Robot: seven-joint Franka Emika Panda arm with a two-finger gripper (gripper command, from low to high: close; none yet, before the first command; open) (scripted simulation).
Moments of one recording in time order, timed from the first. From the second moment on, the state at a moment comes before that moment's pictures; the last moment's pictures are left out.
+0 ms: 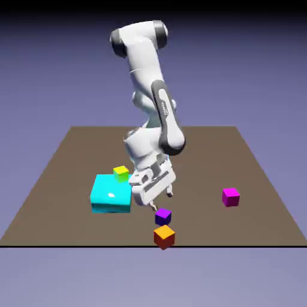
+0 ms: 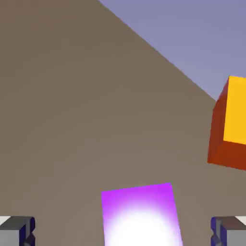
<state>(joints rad) 2.34 -0.23 -2.28 -2.67 1.13 2.92 -1.21</state>
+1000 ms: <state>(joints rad) 2.50 -0.30 -2.43 -2.63 1.25 2.98 -1.43</state>
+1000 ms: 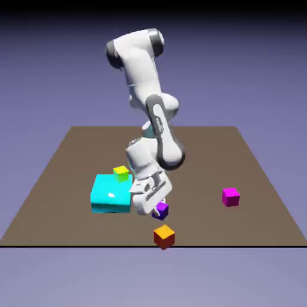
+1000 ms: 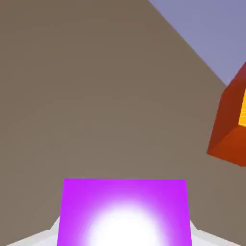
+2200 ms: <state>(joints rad) 2.36 -0.57 -2.39 -2.38 0.09 2.97 -0.51</state>
